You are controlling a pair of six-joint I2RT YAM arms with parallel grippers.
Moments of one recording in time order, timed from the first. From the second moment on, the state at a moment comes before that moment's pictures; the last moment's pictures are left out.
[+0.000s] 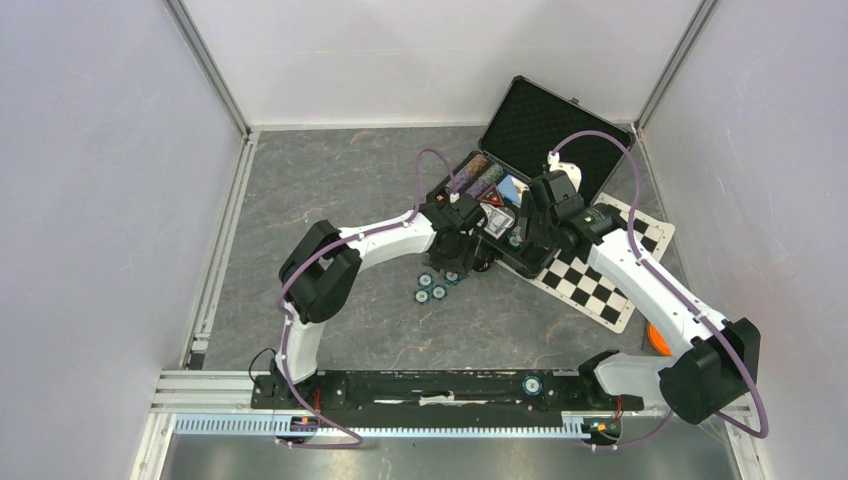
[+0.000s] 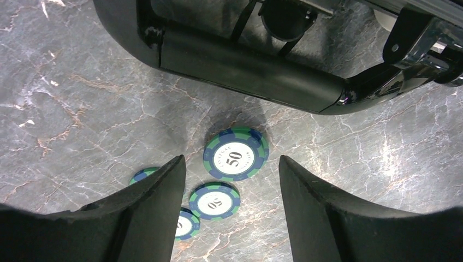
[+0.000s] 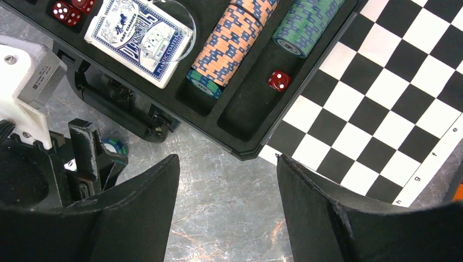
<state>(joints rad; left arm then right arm) -0.87 2.02 1.49 -0.68 -0.07 -0.49 0.47 1.26 1.11 -0.79 0.34 0.52</state>
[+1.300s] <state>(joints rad) -0.78 1.90 1.28 -0.67 -0.15 -0.50 0.46 1.26 1.09 -0.78 0.31 0.52</state>
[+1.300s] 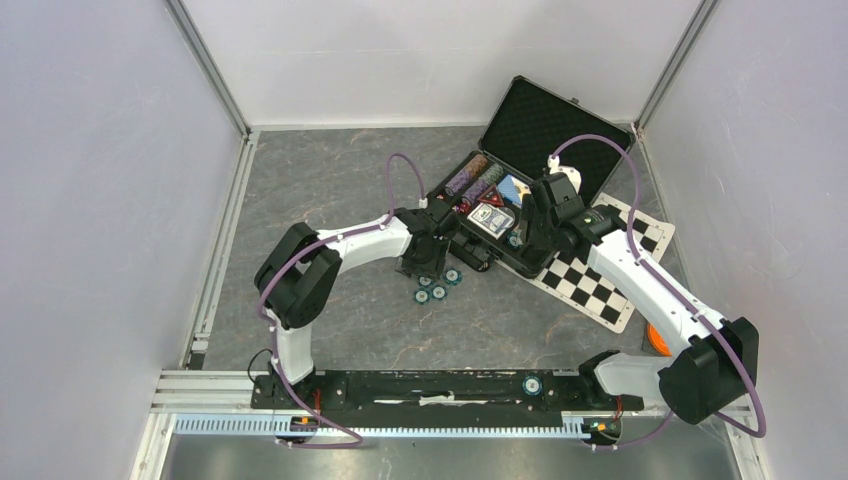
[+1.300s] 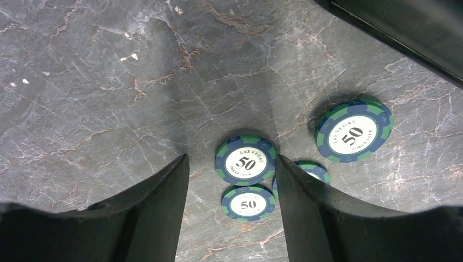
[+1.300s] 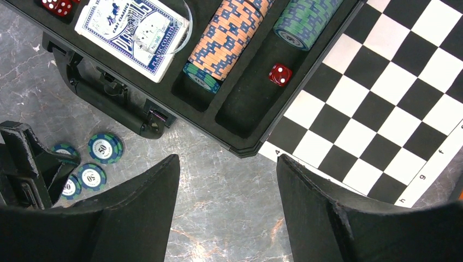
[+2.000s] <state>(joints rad) -0.79 1.90 1.27 -0.64 -0.13 -0.49 0.45 1.26 1.09 -0.78 0.30 0.52</state>
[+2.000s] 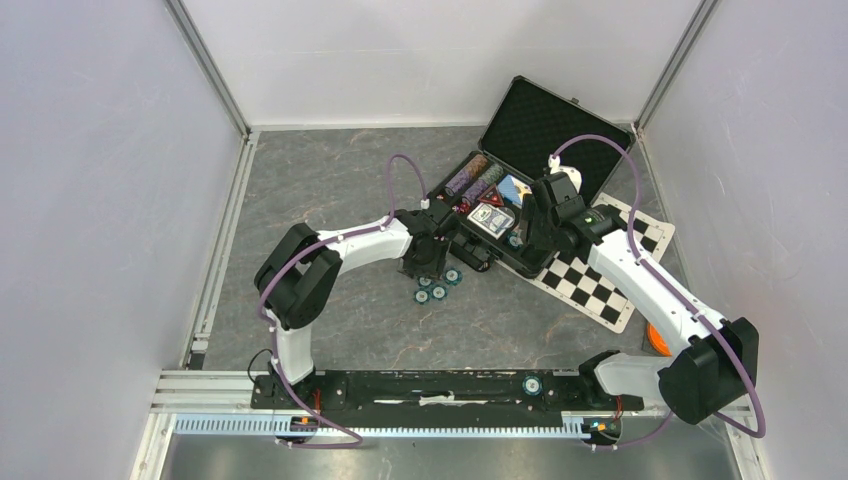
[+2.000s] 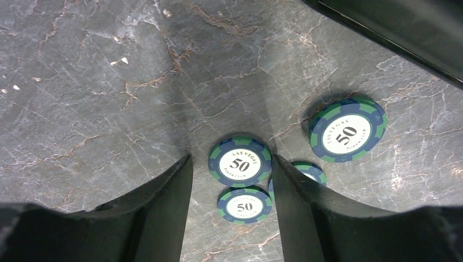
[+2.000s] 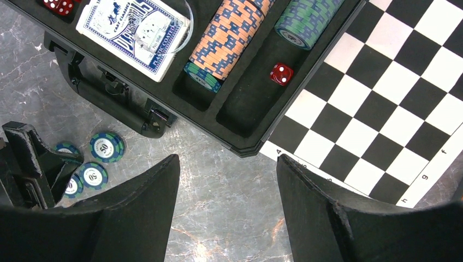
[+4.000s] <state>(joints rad) -0.87 1.98 1.49 -0.72 -0.09 -0.43 0.42 1.24 1.07 -0.77 0.29 0.52</state>
